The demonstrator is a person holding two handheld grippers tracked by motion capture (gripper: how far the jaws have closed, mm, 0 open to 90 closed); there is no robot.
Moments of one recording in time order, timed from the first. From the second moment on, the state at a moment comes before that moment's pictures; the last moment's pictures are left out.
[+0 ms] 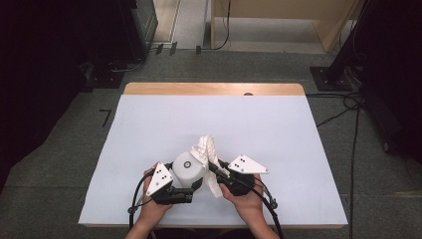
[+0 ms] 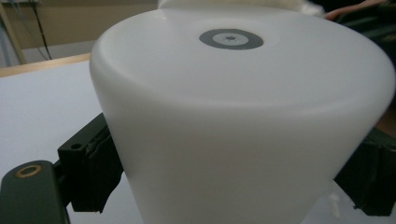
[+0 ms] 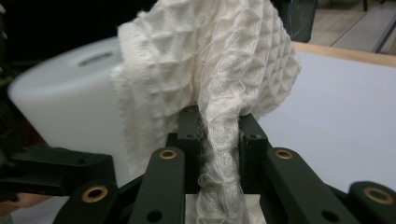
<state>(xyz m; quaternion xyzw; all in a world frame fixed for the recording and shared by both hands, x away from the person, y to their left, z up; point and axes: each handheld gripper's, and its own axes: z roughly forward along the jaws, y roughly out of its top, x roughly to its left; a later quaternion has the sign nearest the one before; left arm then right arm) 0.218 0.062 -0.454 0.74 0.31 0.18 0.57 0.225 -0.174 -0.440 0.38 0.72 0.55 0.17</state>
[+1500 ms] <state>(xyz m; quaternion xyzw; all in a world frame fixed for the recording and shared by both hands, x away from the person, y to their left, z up) 0.264 0.084 -0.478 0.71 0.41 0.26 0.50 0.257 -0.227 -0.459 0.46 0.72 0.47 0.24</state>
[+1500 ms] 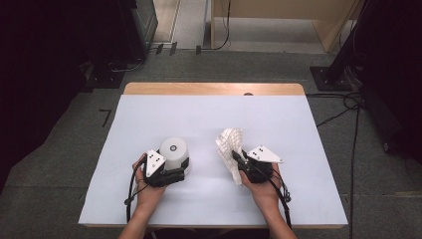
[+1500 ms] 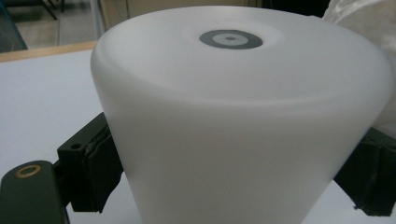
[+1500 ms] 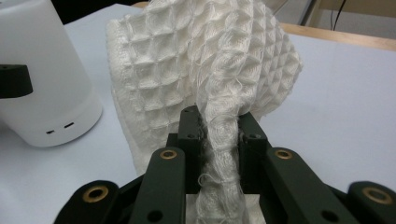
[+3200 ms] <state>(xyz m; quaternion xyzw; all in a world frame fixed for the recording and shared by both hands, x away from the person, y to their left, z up) 0.202 0.195 -0.470 0.67 0.46 0.29 0.50 0.218 -0.352 -0.458 0.53 0.66 0.46 0.28</state>
